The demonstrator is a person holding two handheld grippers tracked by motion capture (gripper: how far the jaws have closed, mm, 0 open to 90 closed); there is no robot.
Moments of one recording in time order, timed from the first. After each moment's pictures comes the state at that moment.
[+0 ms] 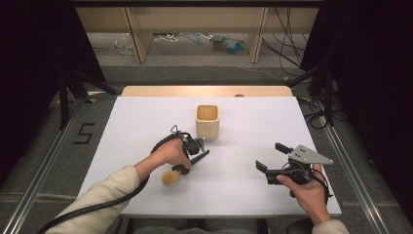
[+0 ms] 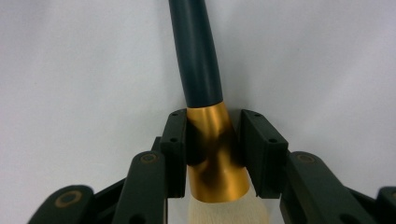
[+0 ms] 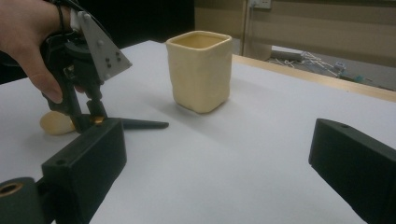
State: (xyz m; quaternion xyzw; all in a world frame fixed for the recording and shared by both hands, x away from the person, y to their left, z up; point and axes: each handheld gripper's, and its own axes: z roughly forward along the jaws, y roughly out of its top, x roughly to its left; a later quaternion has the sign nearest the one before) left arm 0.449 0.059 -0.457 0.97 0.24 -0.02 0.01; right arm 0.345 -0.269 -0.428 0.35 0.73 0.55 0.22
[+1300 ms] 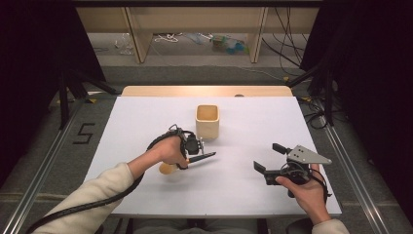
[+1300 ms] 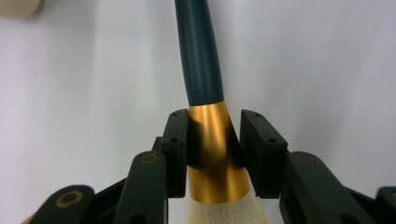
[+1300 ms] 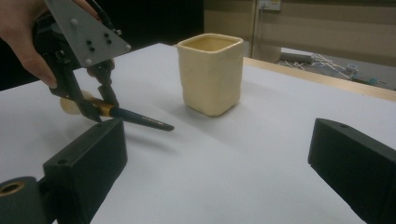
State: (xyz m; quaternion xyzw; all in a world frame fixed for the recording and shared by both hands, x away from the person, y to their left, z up) left arm 0.441 0.060 -0.428 0.99 0.11 0.04 0.03; right arm 0.344 -0.265 -0.428 0.33 0.74 0.55 0.21
